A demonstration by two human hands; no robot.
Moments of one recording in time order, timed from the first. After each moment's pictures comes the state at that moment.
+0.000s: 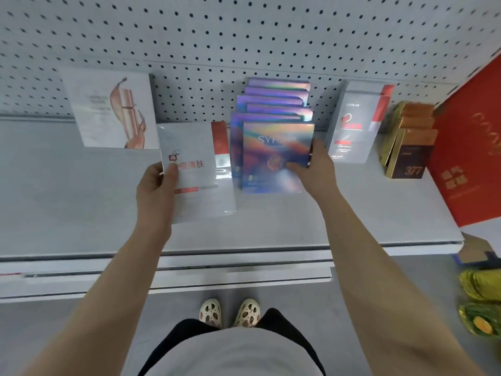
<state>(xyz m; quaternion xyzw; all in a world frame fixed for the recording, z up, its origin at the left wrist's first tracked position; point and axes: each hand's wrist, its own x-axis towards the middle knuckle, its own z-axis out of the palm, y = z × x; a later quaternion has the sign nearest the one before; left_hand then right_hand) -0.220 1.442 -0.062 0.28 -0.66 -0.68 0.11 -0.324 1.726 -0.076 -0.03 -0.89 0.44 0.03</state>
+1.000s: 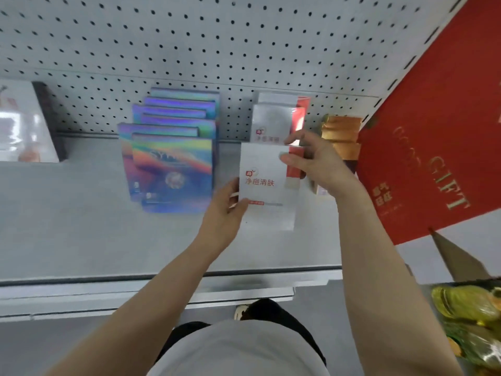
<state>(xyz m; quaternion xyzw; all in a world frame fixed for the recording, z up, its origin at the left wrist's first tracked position) -0.270 1.731 -0.067 0.07 -0.76 -0.64 -0.03 -0.375 1.924 -0.011 0.06 -0.82 0.56 -0.11</state>
